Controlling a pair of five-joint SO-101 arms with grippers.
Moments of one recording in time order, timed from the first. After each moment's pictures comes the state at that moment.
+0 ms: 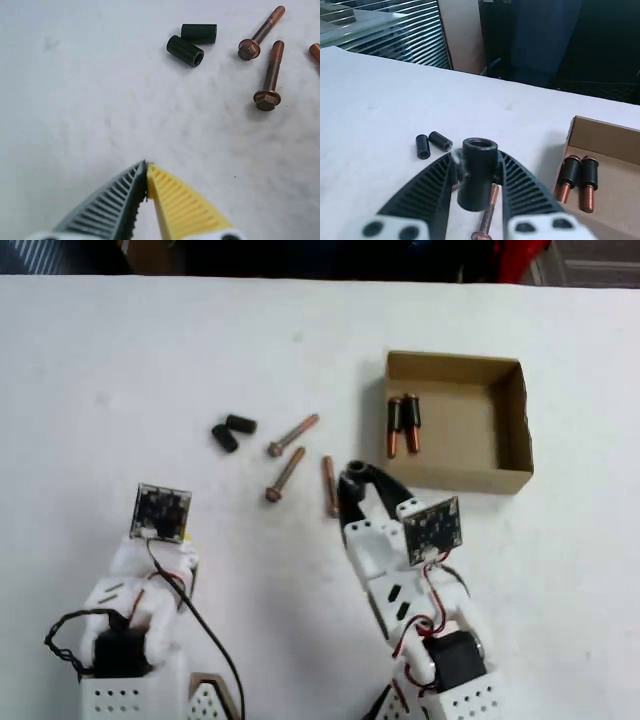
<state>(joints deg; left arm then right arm) -8.2 -103.9 91.3 64.7 -10.3 -24.8 -102.2 88.5 32.0 1.2</state>
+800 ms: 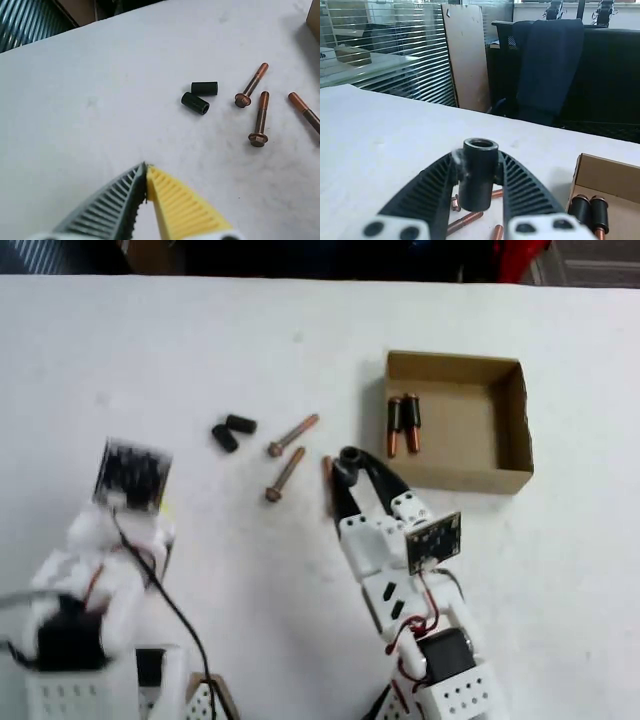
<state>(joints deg) -8.2 -73.6 50.5 73.8 -15.8 -25.2 -102.3 96.4 15.4 1.2</state>
